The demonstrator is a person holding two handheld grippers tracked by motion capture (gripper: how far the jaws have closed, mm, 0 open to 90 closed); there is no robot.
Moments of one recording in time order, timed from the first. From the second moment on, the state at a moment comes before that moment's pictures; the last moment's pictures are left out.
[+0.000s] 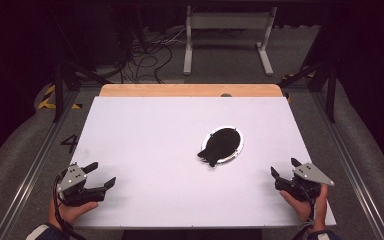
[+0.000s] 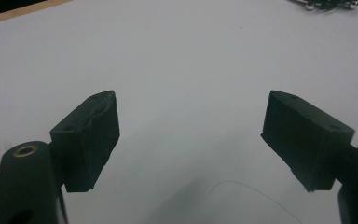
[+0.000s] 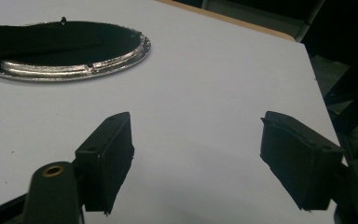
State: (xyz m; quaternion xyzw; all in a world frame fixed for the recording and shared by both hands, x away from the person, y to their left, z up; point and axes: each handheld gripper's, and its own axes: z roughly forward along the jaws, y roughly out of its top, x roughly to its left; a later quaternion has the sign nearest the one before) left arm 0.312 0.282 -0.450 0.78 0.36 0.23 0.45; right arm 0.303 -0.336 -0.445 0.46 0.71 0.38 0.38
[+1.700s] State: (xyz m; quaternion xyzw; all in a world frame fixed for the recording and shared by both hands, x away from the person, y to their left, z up) left arm 0.426 0.135 -0.458 0.87 0.25 0.10 0.42; right arm 0.471 -0.271 -0.451 0.54 0.75 0.34 0.19
